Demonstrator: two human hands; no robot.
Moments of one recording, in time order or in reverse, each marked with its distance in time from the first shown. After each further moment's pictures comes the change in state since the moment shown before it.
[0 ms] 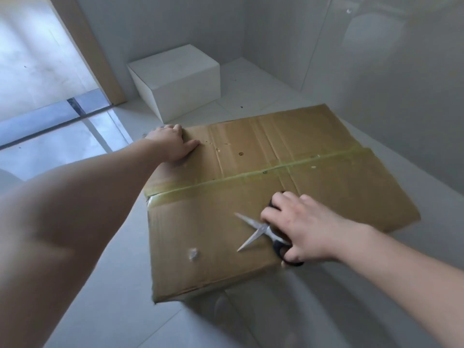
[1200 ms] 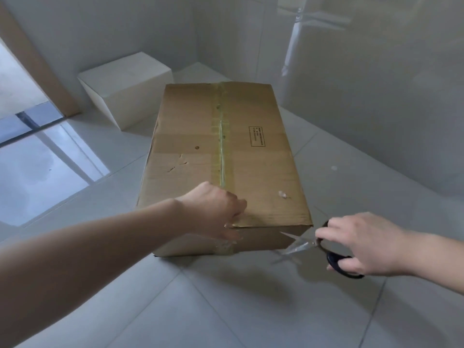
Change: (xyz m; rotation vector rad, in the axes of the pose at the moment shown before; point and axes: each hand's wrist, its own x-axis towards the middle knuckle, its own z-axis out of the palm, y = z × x) left_hand -0.175 0.176 -0.018 0.119 0.020 0.984; right_hand -0.180 0.069 0.052 0.054 -0.065 0.184
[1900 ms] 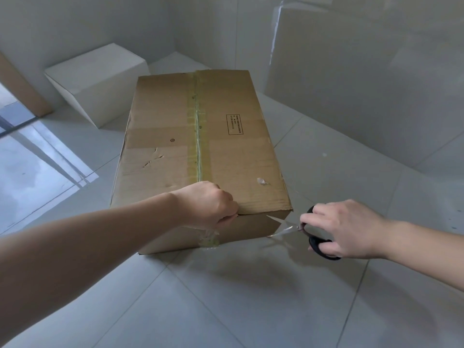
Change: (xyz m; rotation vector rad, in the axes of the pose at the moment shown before) left_hand 0.025 0.017 0.009 -0.047 0.296 0.354; right_hand -0.008 0.010 0.031 -0.017 0.108 0.036
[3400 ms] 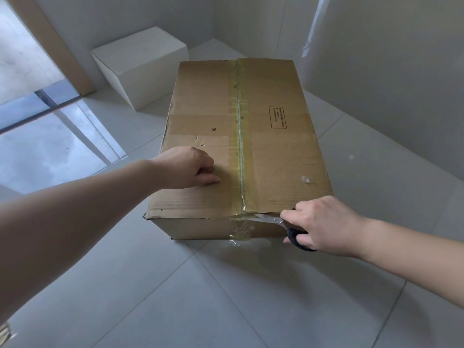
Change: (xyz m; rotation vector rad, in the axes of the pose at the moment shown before) left_hand -0.088 -0.084 -0.007 -0.147 -0.164 -0.603; right_hand 0.083 -0.070 -0.026 -0.039 0.041 -0.149
